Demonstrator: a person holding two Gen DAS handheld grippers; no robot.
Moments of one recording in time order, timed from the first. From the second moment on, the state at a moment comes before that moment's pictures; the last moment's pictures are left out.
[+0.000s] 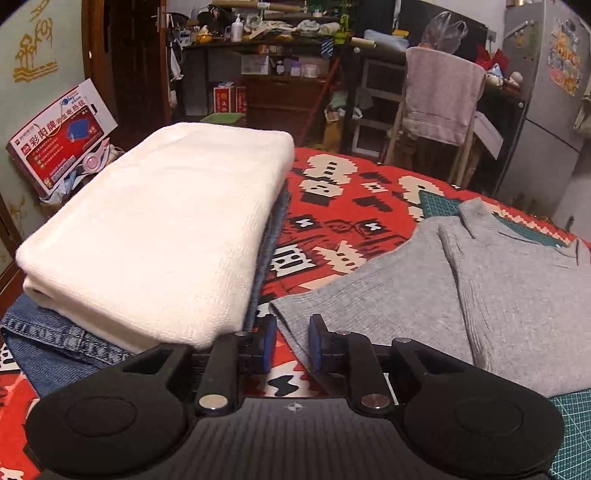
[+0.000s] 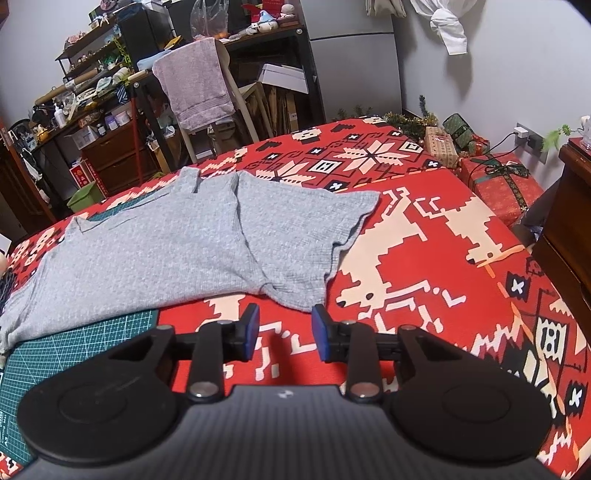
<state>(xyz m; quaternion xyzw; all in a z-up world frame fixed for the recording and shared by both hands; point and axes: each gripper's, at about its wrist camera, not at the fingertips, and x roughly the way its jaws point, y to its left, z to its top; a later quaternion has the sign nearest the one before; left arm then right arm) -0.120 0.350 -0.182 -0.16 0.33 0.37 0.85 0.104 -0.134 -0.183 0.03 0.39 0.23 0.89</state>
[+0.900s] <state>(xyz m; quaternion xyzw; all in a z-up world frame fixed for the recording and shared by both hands) -0.145 0.298 -0.169 -0.02 0.33 0.39 0.86 0.073 -0.146 -0.161 0.03 0.36 0.24 0.90</state>
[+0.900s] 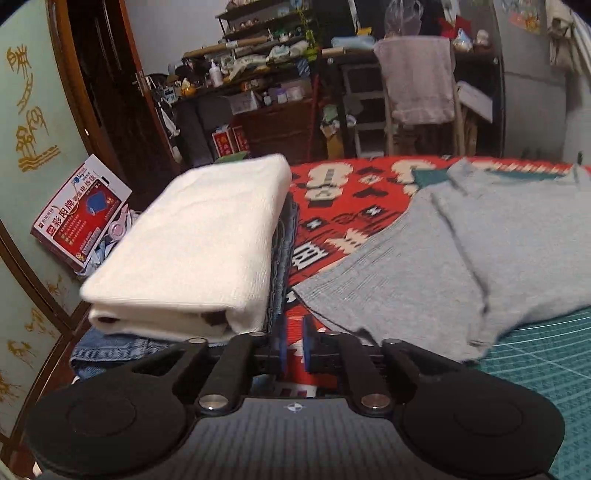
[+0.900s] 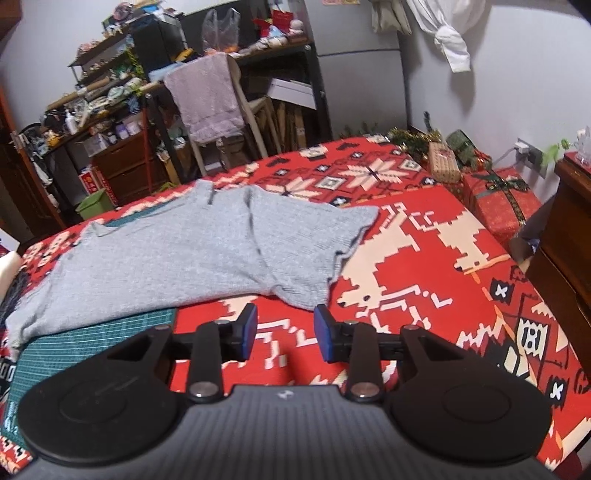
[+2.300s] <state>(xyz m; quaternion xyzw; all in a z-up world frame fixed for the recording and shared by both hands) 0.038 0.368 -0.091 -0.09 0.38 0.18 0.90 0.271 0.059 -0.095 -0.04 0.45 0.26 0.85</state>
